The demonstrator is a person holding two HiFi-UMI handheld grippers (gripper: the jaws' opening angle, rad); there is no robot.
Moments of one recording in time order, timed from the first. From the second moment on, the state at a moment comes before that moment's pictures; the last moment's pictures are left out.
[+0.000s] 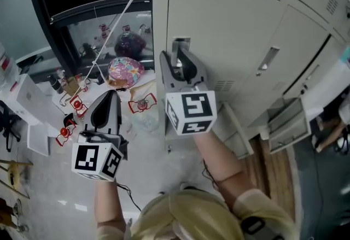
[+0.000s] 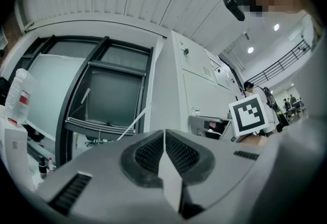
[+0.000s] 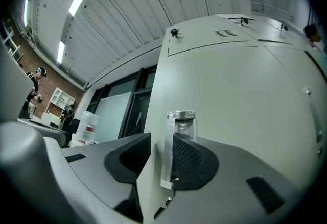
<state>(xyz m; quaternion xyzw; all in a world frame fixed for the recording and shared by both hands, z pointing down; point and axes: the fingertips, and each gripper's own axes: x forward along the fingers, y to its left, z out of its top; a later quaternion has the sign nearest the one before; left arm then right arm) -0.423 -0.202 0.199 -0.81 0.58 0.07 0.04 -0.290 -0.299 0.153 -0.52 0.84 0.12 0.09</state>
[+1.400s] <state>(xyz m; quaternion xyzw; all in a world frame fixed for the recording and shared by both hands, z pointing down) -0.336 -0.166 0.206 -0.89 0.44 0.08 0.03 -0.220 -0.154 0.150 -0.55 0.82 0.13 0.09</state>
